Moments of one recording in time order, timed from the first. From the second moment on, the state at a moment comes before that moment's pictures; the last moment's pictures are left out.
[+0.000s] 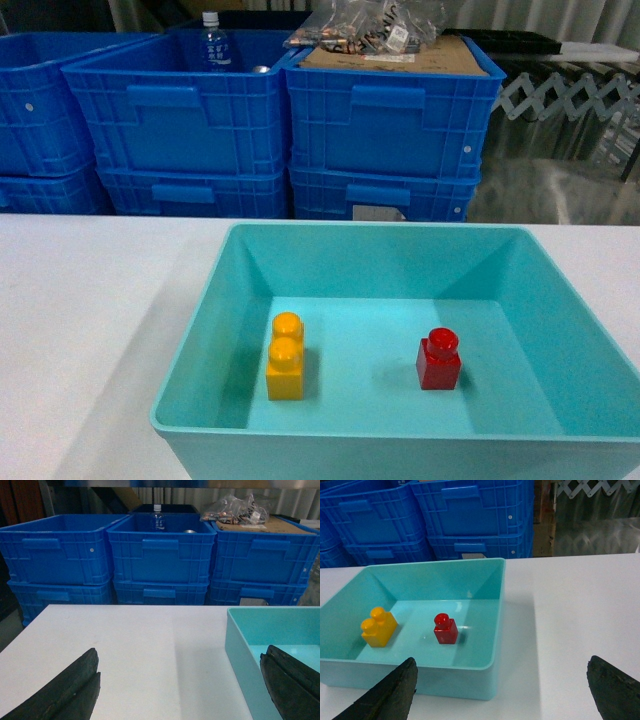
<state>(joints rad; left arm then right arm) 0.00 0.01 0.01 0.00 0.00 0.00 -0.02 0.19 0.07 -0.12 -0.20 0.10</state>
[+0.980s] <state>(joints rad) 0.00 0.01 0.01 0.00 0.00 0.00 0.30 0.99 0.59 -0.08 0.05 0.24</state>
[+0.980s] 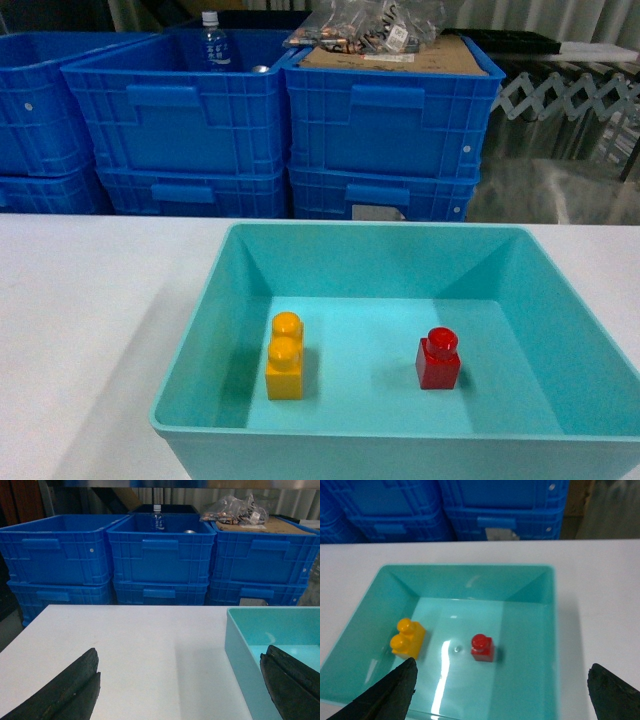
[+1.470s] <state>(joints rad) 0.00 0.01 0.01 0.00 0.00 0.00 0.47 1.68 0.81 0.09 0.12 0.28</state>
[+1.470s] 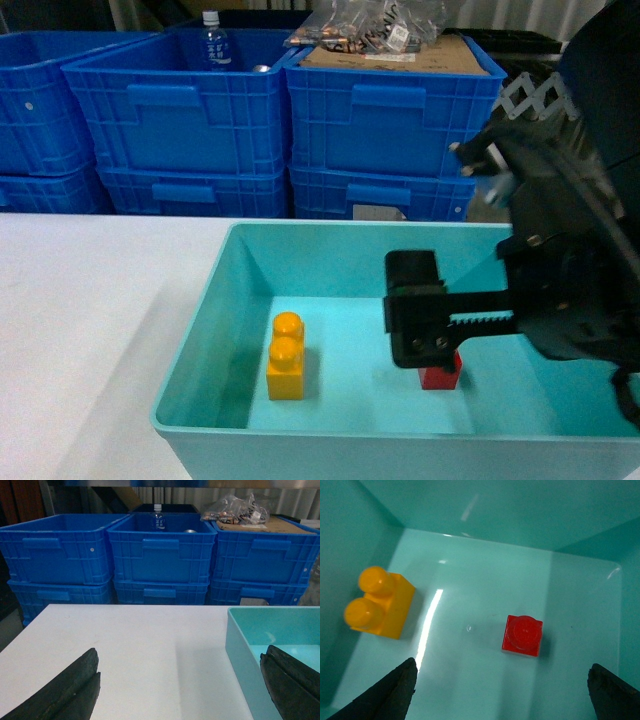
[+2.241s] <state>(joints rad) 0.00 0.01 0.01 0.00 0.00 0.00 0.46 2.17 1.00 0.32 0.17 0.26</state>
